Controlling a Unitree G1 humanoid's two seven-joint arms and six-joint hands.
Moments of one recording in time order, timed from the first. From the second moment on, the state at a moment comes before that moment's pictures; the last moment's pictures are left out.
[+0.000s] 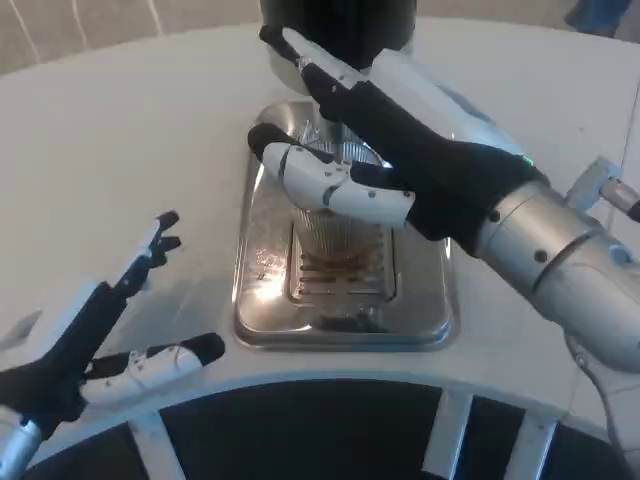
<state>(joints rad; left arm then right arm) -0.19 0.63 0.03 0.32 0.28 -0.56 -0.01 -0.75 -0.41 0.36 -0.59 -0.45 0.64 0.48</state>
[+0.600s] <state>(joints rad) -0.30 0.53 0.01 0.35 0.28 -0.52 -0.04 -0.74 -0.40 0.36 -0.60 -0.47 0.64 0.49</state>
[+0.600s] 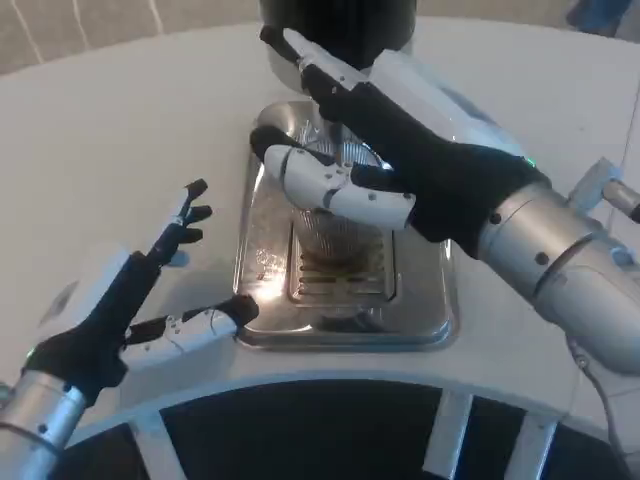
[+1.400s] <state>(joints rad) -0.46 0.47 -0.03 0.51 0.32 -0.52 -0.03 -0.74 -0.40 0.33 -0.61 -0.48 0.65 0.52</state>
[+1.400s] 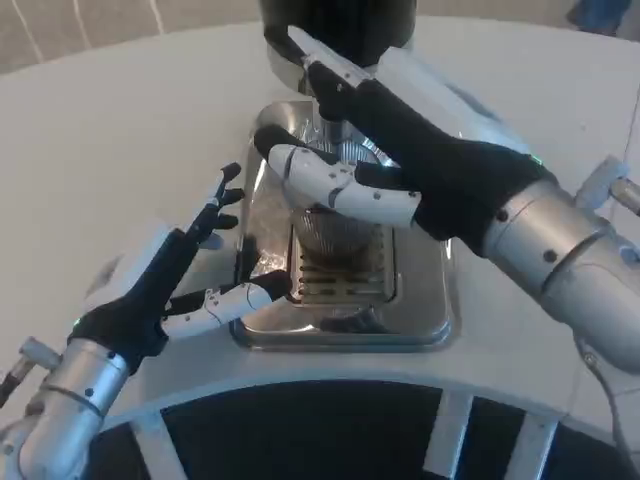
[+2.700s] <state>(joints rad) -0.53 0.46 -0.06 0.61 0.33 -0.55 -0.01 -0.61 -0.37 0.24 -0.76 -0.61 0.58 0.41</state>
